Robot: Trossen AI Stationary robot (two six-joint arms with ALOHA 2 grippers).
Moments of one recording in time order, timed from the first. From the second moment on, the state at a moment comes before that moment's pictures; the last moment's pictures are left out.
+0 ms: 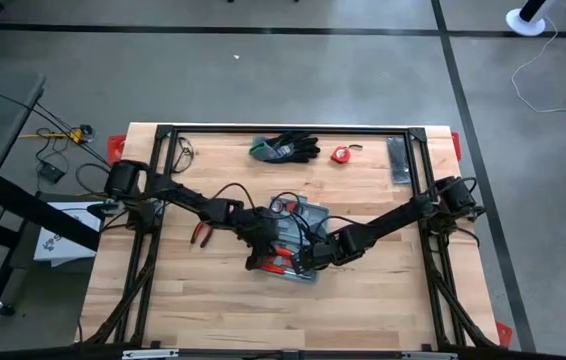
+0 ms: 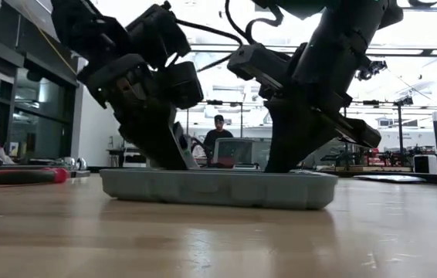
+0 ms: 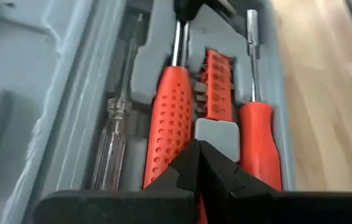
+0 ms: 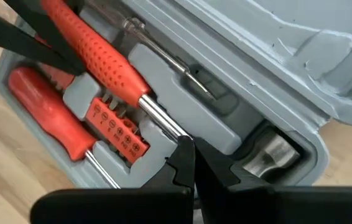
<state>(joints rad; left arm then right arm) -0.10 1.83 0.81 0.14 0.29 -0.19 0.33 1.92 1.16 -0.43 0.20 1.41</state>
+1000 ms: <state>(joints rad) -0.07 1.46 0.80 -0.12 0.18 -0.15 0.35 1.81 1.16 -0.44 0.37 1.44</state>
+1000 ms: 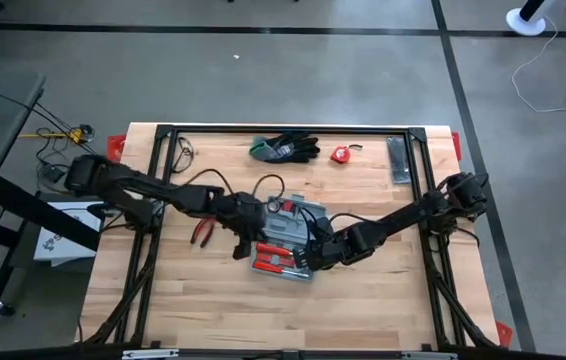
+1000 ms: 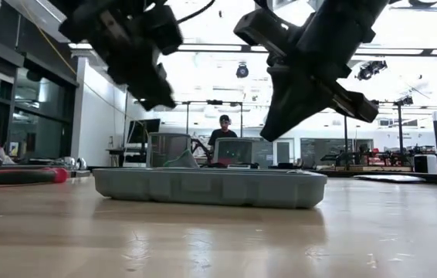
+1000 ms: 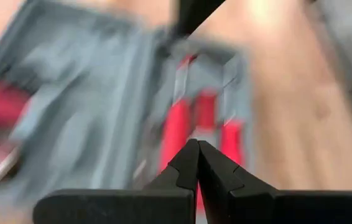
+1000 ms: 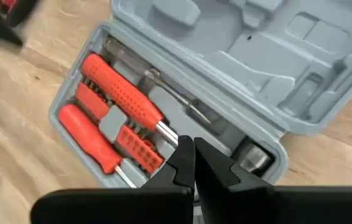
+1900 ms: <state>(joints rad) 0.04 0.93 0.46 -0.86 -0.05 -0.78 0.35 1.80 1.16 -0.48 0.39 1.43</state>
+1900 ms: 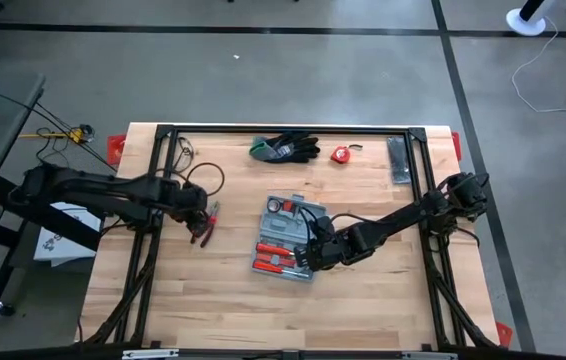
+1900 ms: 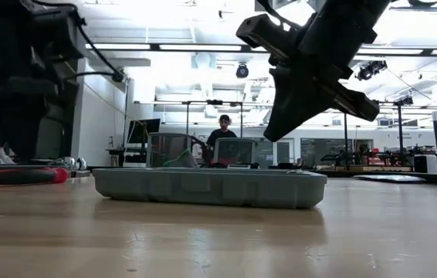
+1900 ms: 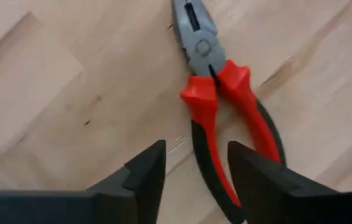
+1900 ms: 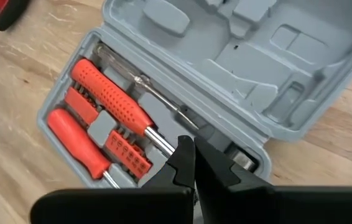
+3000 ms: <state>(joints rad) 0.04 0.96 0.45 -0.61 -0.07 -0.59 0.36 1.75 1.16 -0.56 0.47 1.44</state>
